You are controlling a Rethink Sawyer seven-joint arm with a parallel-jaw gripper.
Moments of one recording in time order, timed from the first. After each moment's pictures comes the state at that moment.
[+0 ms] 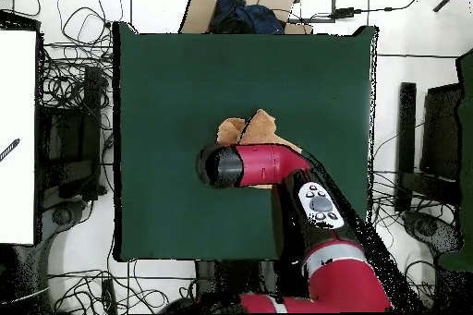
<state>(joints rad) -0.35 -0.60 0.23 1.78 -0.29 0.41 1.57</state>
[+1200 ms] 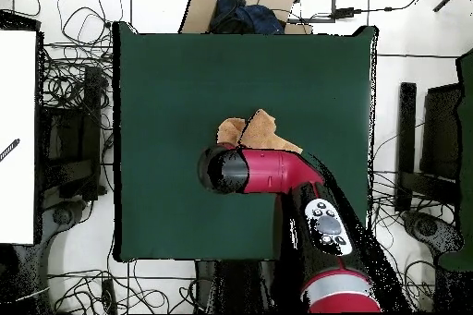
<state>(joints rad) -0.32 -0.69 0.16 1.82 -0.22 0.41 1.57</state>
